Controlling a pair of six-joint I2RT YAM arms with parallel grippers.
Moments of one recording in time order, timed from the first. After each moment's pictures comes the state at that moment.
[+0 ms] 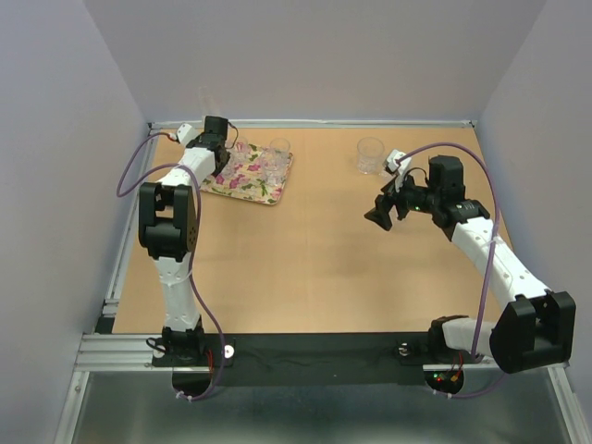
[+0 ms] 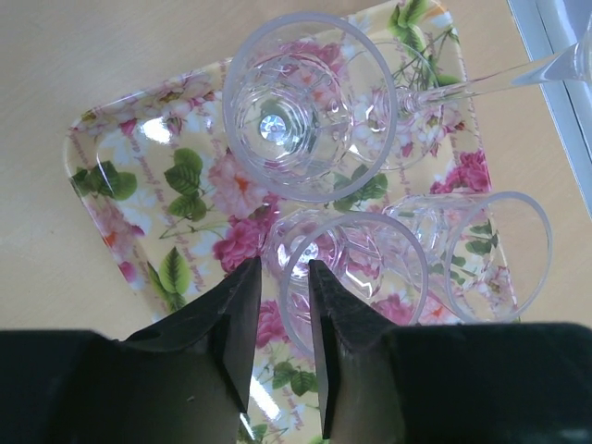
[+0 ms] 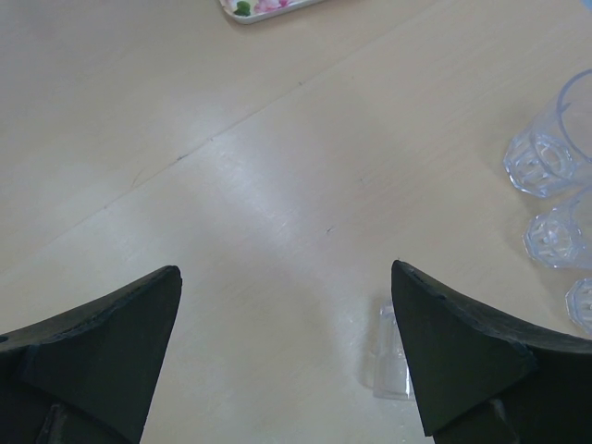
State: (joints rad) left arm -0.13 2.08 1.65 -0.48 -0.45 -1.04; right arm 0.16 1.22 0.95 -0.31 -0.71 -0.43
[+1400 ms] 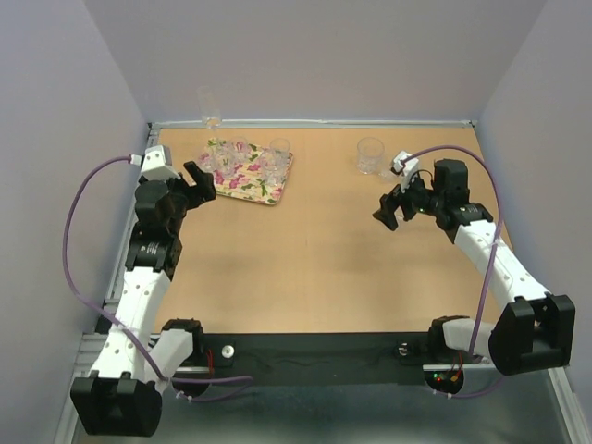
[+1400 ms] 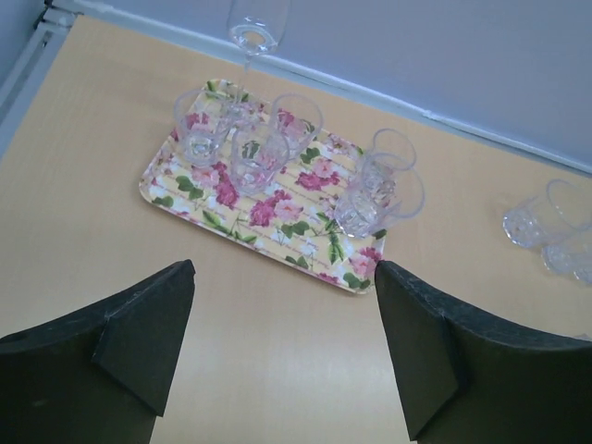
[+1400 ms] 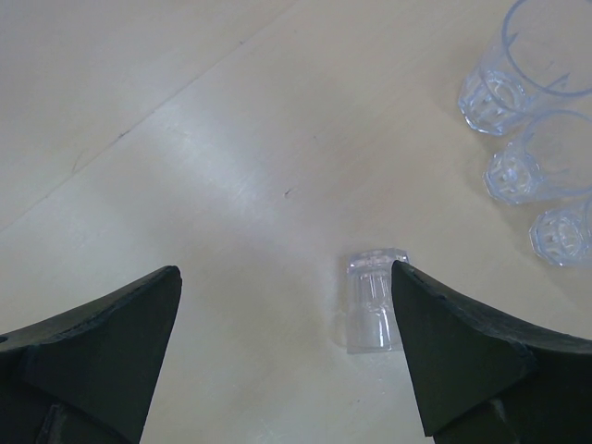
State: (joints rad) left arm -0.06 0.91 0.80 -0.09 -0.04 -0.36; right arm 0.12 1.21 0.91 -0.31 -0.62 -0.43
